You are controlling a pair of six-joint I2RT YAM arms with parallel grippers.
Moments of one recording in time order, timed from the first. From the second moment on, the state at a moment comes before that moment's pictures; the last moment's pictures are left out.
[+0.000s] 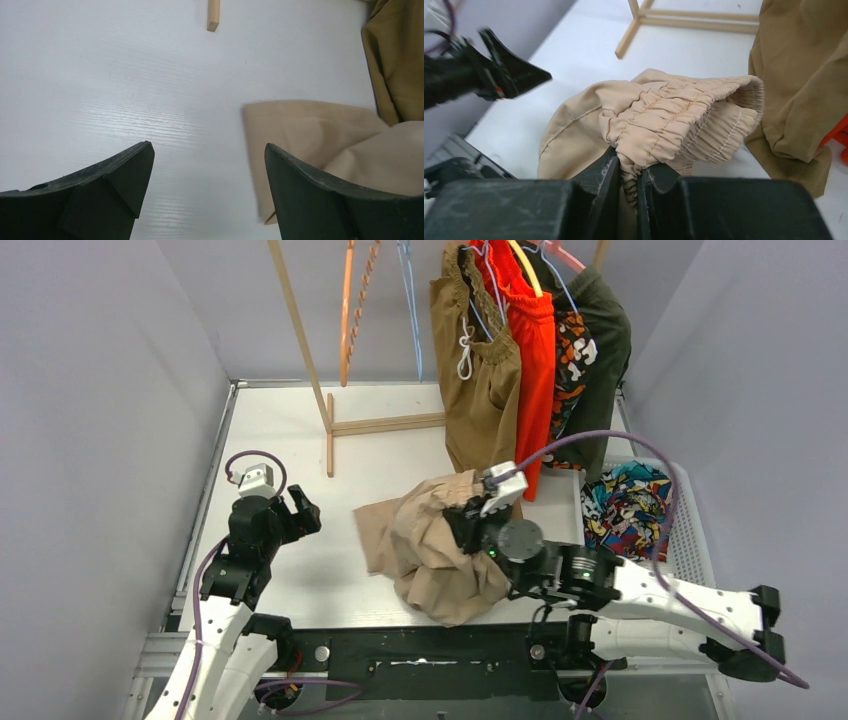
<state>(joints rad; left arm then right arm) -0.17 0.62 0.55 -0.45 -0.11 -0.44 1.26 0.99 0.92 -0.28 0.64 0.46</state>
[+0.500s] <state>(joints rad) -0.17 0.62 0.55 -0.45 -0.10 -0.44 1.15 1.24 0.85 -0.26 0.48 0.64</state>
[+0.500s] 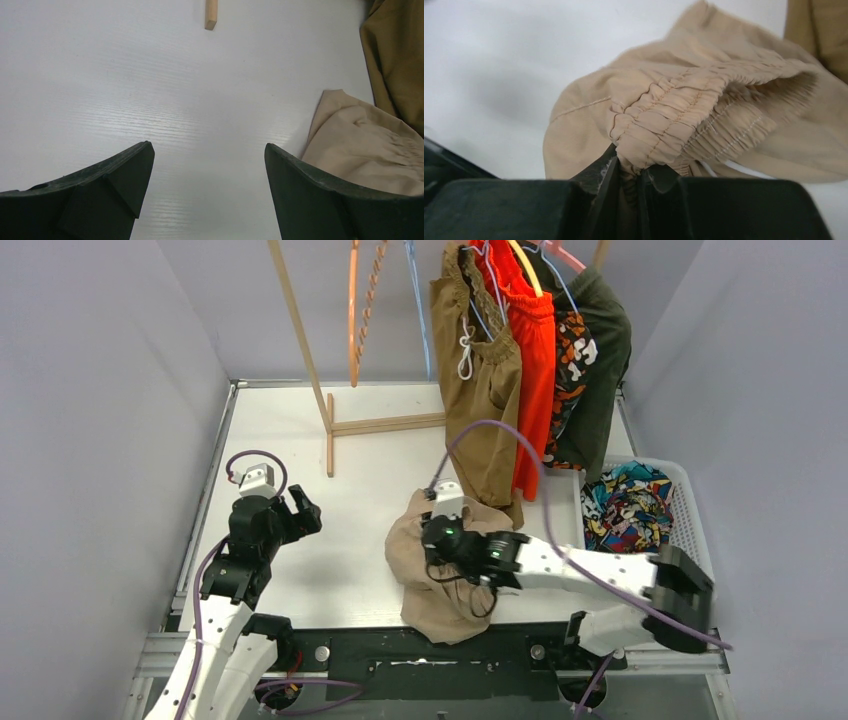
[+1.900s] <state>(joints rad) -0.16 0.59 0.55 -0.46 -0.19 -0.46 1.41 1.61 1.18 -0.74 0.82 0.99</state>
